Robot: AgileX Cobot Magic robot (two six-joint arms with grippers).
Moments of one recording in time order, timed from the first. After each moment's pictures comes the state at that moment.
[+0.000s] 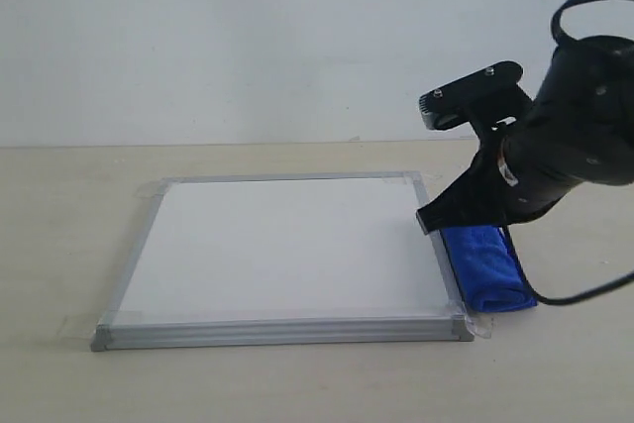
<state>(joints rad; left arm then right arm) 0.00 0.00 0.00 -0.08 0.30 0.04 0.51 1.61 -1.00 -0.72 0.56 0.67</state>
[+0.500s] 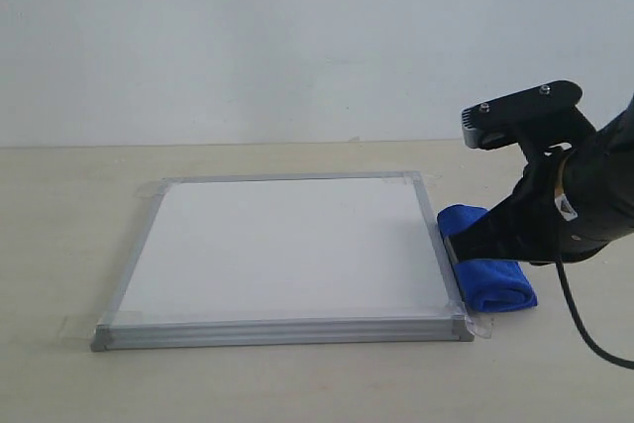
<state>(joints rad) 0.00 0.00 0.00 -0.08 0.30 0.04 0.53 1.44 -0.85 -0.62 0.59 0.69</state>
